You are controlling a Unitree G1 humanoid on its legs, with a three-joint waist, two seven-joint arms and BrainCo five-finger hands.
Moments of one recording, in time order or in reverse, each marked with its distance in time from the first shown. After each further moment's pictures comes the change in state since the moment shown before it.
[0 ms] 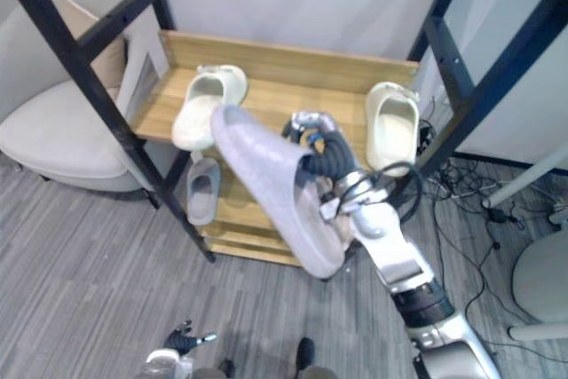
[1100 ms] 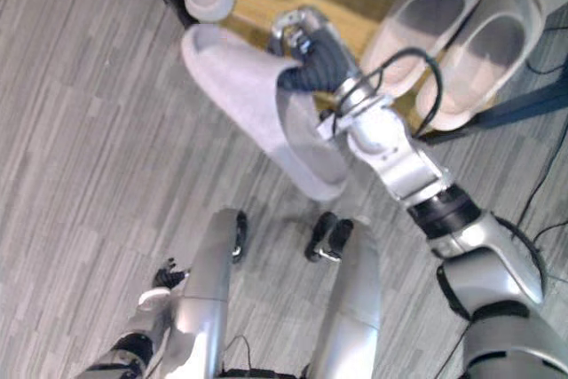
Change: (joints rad) left arm -0.181 0.025 0.102 -0.170 -0.189 0.008 0.098; right arm -0.685 -0.171 0.112 0.370 0.015 0.061 -0.182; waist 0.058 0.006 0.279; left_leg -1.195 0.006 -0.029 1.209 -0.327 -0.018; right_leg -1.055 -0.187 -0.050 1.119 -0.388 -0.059
